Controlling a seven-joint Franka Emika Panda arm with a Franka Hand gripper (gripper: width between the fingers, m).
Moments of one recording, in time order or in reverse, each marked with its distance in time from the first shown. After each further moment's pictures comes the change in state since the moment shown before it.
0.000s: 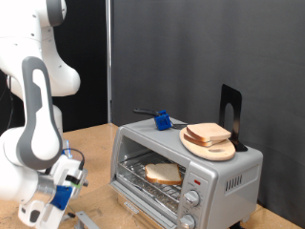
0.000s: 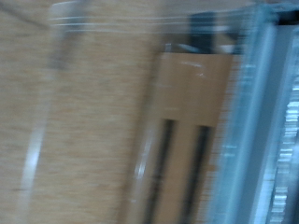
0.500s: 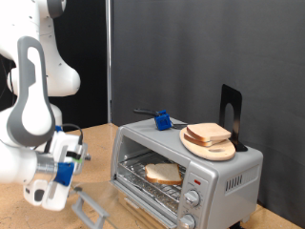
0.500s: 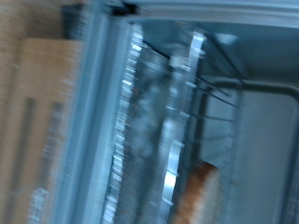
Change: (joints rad) arm -0.027 -0.132 -0.008 -0.009 0.021 -0.236 0.088
